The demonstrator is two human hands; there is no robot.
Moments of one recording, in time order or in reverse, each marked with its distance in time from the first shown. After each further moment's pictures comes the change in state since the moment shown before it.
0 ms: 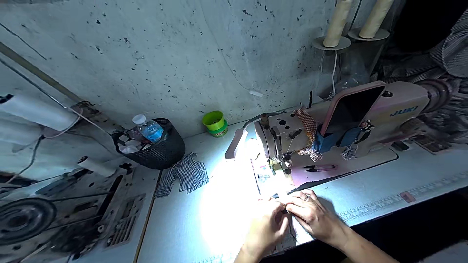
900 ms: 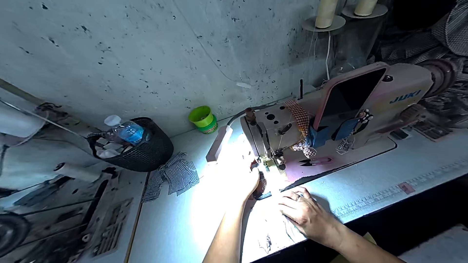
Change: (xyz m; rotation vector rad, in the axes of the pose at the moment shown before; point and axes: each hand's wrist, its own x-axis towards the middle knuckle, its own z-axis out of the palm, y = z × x) left_hand 0.102 -0.037 -0.033 0.024 -0.091 -0.573; right_hand 0.002 -0.010 0.000 -0.066 -0.044 -0.027
